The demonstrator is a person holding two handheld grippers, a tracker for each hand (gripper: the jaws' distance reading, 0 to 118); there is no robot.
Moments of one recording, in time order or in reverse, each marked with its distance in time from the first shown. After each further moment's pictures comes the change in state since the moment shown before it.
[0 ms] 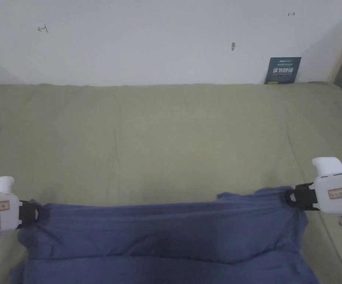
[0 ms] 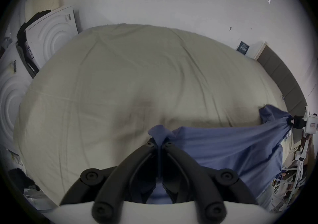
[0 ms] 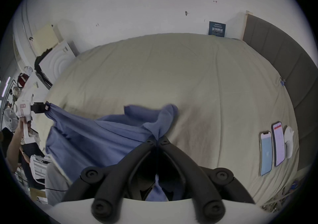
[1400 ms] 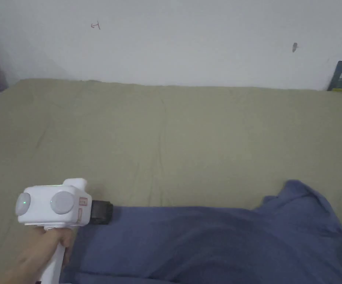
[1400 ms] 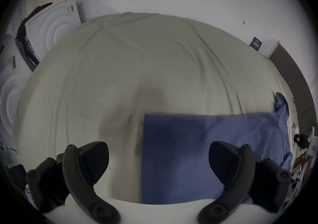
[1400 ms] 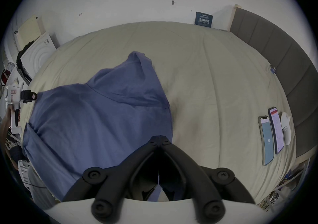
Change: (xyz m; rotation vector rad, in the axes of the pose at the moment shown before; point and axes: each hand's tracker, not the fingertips) left arm 0.001 0.045 -0.129 -0.135 0.106 0.010; right arm 0.009 -0.029 -0.090 -0.071 -0.205 -0.007
